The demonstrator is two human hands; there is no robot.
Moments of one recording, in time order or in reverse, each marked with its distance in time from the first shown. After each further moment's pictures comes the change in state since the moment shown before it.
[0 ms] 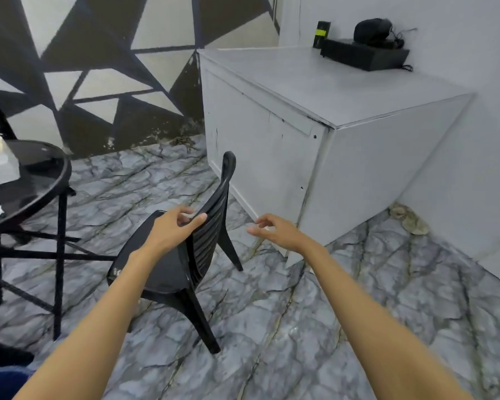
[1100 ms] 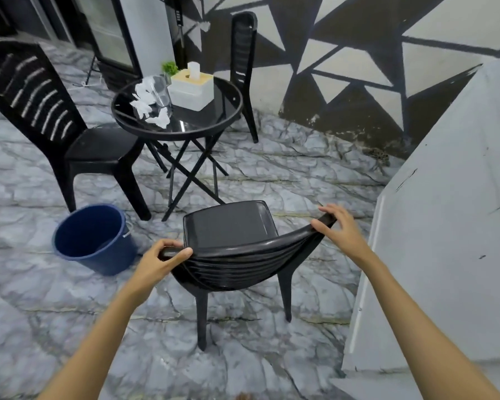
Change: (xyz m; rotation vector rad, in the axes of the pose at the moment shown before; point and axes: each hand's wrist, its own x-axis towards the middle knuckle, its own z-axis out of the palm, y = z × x) left_hand 0.043 -0.010 0.106 -0.494 0.889 -0.673; right_hand 0.388 0.013 -0.084 -0.053 -0.498 -0.505
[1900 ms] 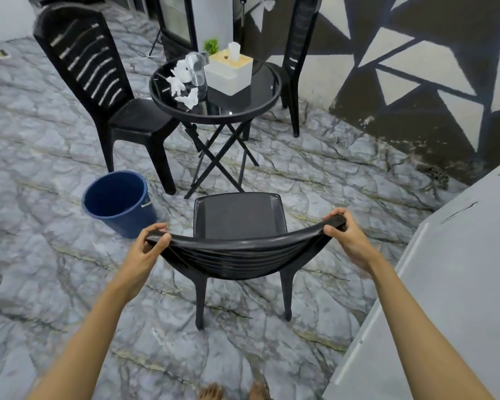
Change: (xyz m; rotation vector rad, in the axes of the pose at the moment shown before) left_hand -0.006 0.010 0.060 -0.357 0.248 -0.051; right_hand 0.100 0.040 -0.044 0.432 -0.407 0.044
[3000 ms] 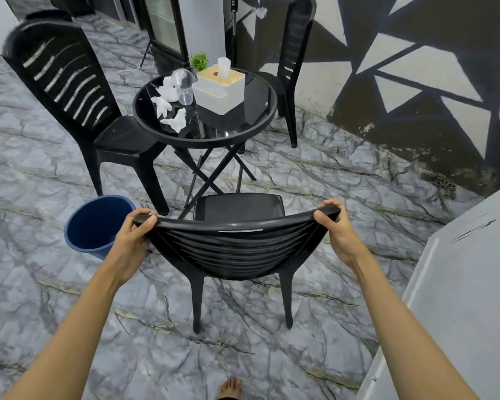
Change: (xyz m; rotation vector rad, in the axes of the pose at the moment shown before) left_hand 0.152 0.058 0.012 -0.312 0.003 0.026; right_hand 0.133 -0.031 0.005 0.333 0.104 -0.110
